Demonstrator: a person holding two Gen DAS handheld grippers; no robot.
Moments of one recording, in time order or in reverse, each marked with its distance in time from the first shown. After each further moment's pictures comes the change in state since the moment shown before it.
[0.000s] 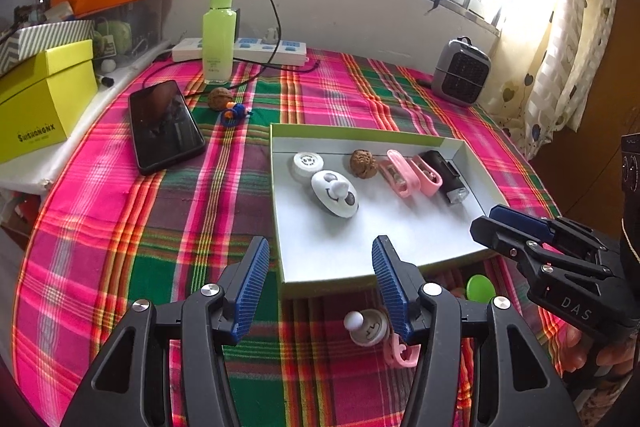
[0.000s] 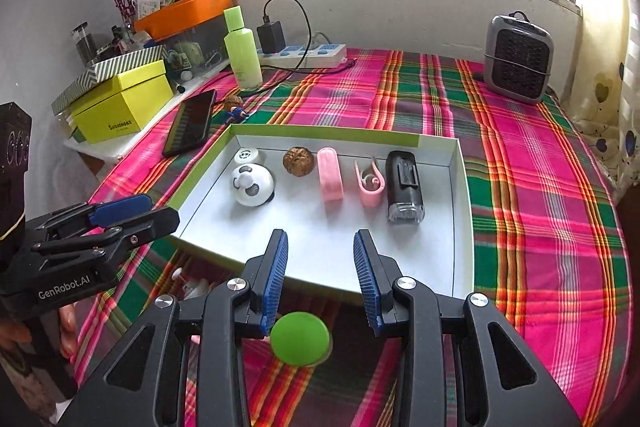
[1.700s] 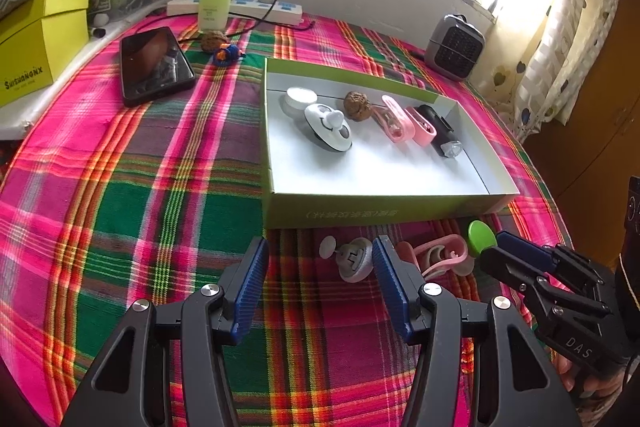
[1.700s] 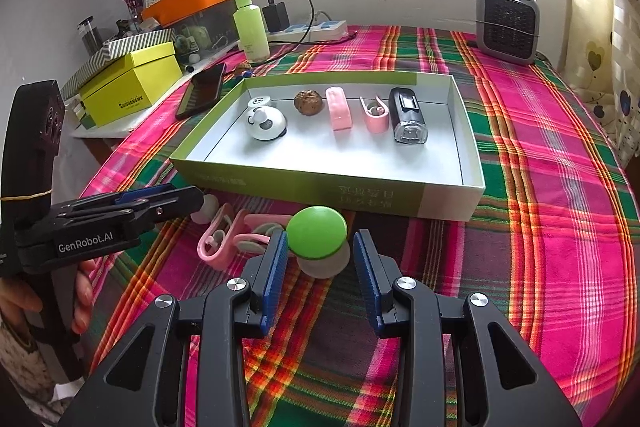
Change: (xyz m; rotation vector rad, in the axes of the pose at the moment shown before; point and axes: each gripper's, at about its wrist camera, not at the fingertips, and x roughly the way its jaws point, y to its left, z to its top) left arm 0.013 0.007 -0.035 -0.051 0.077 -0.067; right arm -0.012 0.005 -0.056 0.028 0.020 0.018
